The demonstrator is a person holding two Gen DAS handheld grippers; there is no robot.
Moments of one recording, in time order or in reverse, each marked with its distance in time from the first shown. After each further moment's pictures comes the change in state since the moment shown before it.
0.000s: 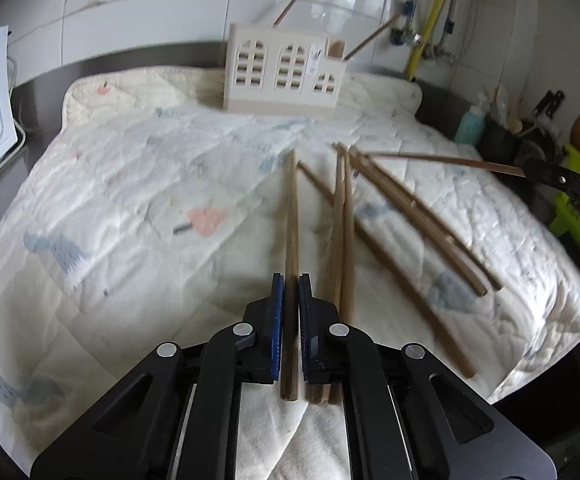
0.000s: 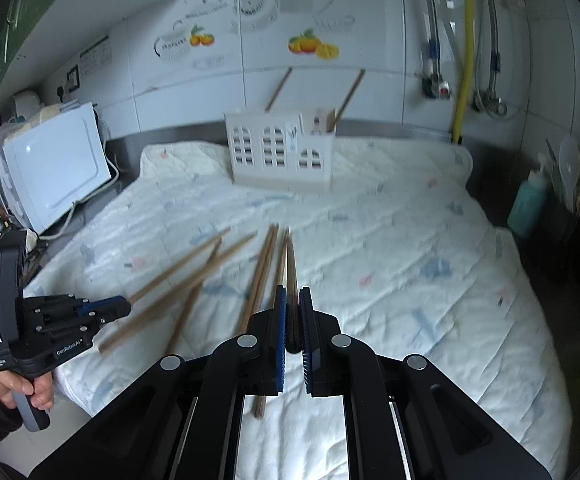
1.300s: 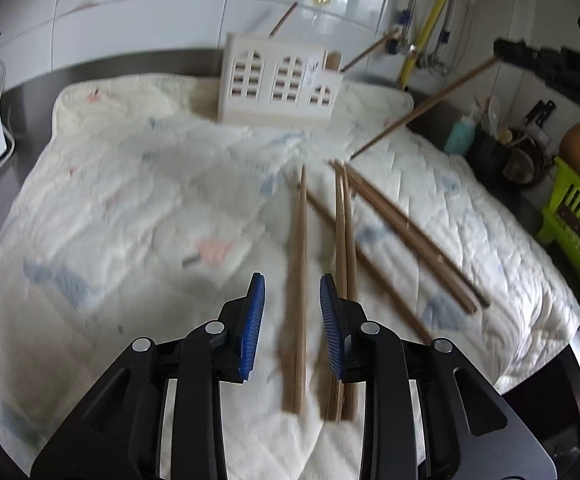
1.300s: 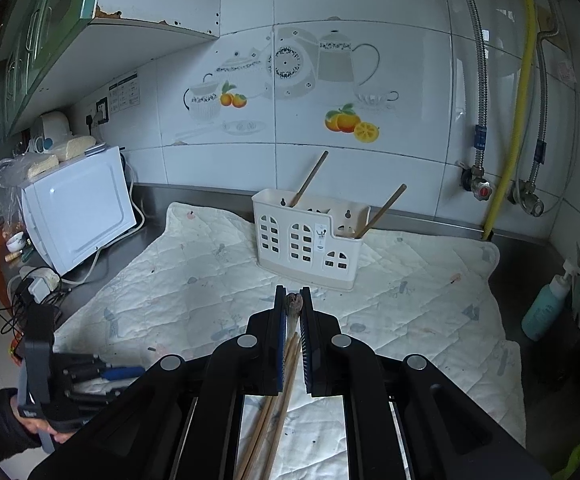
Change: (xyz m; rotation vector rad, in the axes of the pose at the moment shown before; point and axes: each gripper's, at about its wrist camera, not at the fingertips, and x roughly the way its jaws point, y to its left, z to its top) left arm 0.004 0.016 0.012 -0.002 0.033 -0.053; right arm -0.003 0.004 0.109 -0.098 -0.104 0.098
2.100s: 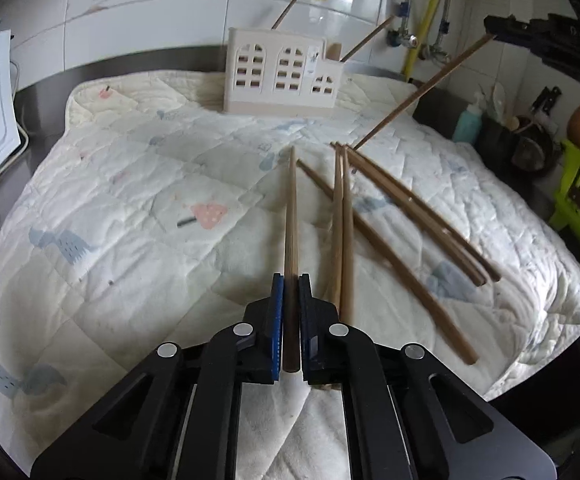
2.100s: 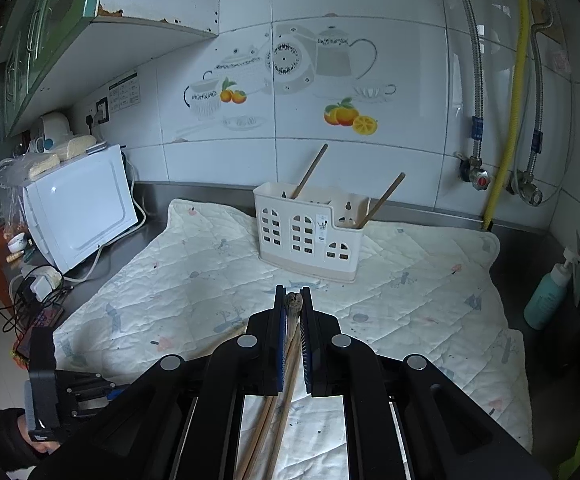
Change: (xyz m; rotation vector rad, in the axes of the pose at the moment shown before) left arm -0.007 -0.015 -0.022 0.010 -0.046 0.058; right arm -0.006 0.000 -0.011 0.017 -0.003 0.002
